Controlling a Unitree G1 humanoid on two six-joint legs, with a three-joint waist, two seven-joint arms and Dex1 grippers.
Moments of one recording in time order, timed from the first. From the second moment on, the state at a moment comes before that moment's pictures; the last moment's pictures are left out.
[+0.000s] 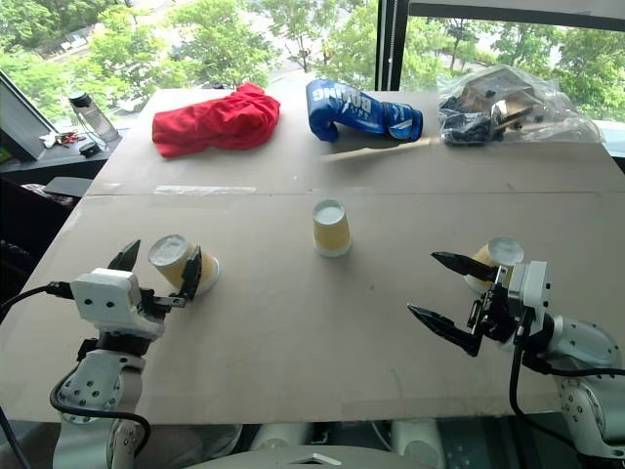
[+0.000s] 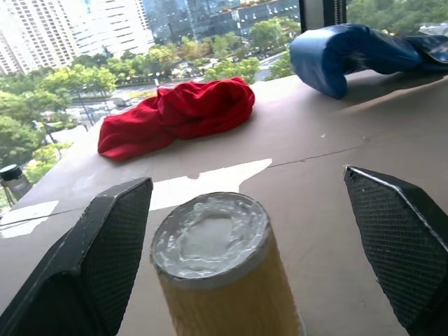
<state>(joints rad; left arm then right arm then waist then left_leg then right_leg) 0.31 0.26 0.34 -0.45 -0.19 -0.03 -0.24 0.19 -0.58 -0.21 -0.44 0.69 0.13 1.06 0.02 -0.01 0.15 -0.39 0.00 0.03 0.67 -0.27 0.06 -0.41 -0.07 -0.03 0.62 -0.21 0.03</state>
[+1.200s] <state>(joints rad) 0.16 0.29 0.30 -0.34 -0.22 0.08 -0.27 0.16 -0.61 -0.20 -0.52 0.76 0.21 1.06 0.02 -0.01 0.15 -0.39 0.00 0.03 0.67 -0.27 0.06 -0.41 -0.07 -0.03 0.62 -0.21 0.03</state>
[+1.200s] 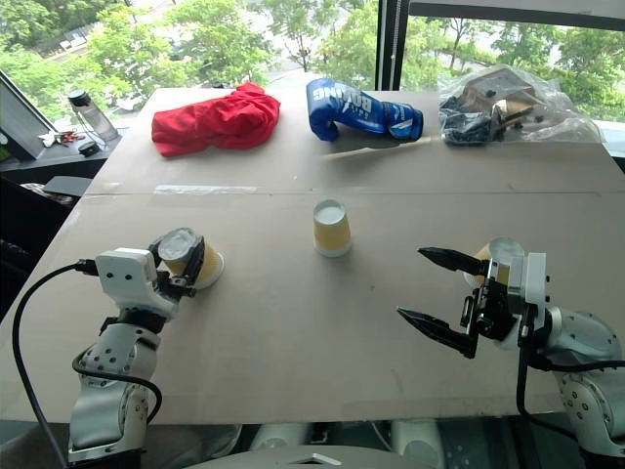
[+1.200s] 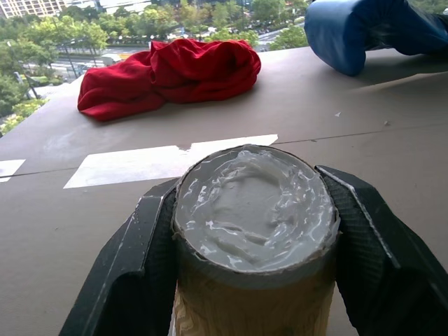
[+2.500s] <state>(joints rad) -0.27 0.45 -0.16 -0.07 -0.38 0.10 -1.02 0.22 -0.59 -0.27 -0.53 0.72 0.14 0.98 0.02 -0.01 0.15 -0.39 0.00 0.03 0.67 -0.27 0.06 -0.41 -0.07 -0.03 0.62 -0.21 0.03</state>
